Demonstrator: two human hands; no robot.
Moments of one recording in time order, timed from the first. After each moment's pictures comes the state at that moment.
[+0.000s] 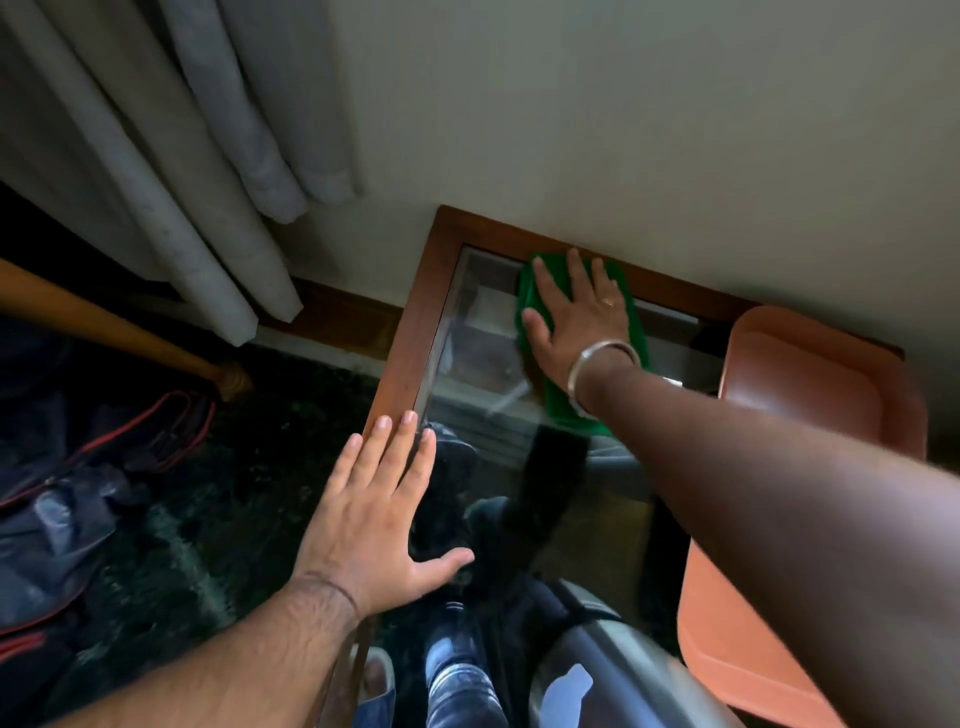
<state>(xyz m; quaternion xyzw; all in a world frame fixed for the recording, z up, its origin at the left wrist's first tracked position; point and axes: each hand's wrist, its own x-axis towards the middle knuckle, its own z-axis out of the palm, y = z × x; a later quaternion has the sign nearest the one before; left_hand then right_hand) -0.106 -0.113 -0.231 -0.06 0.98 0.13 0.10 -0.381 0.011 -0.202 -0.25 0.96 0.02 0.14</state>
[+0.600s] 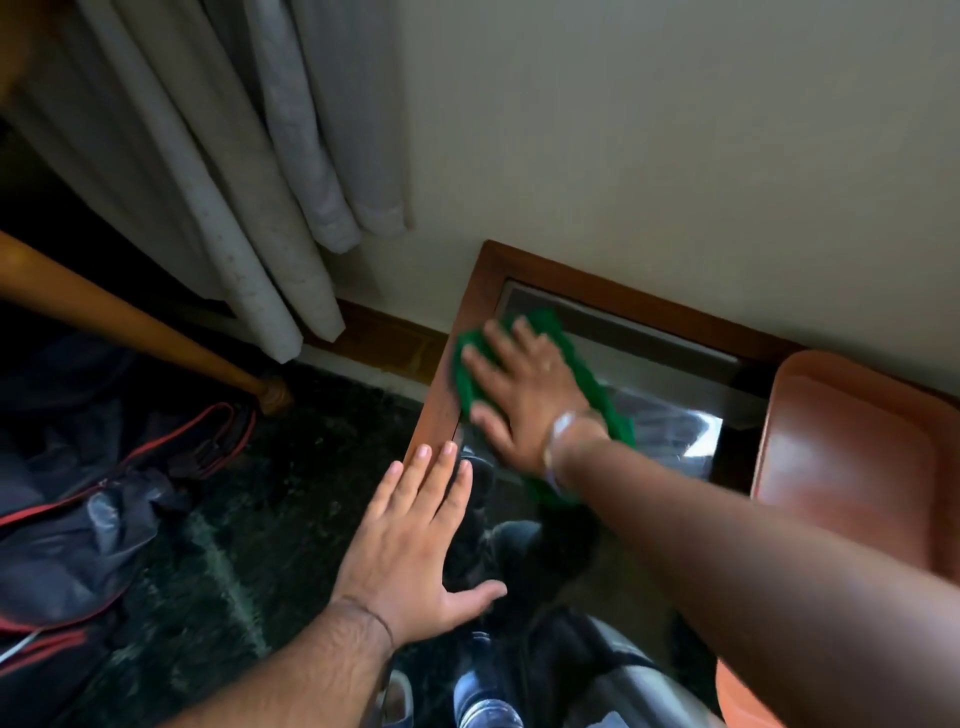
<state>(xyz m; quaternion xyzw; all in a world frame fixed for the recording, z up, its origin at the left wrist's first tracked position) -0.105 -0.114 -0.225 -0.06 0.98 0.15 0.11 -0.323 -0.029 -0.212 -0.48 0.87 0.02 0.12</state>
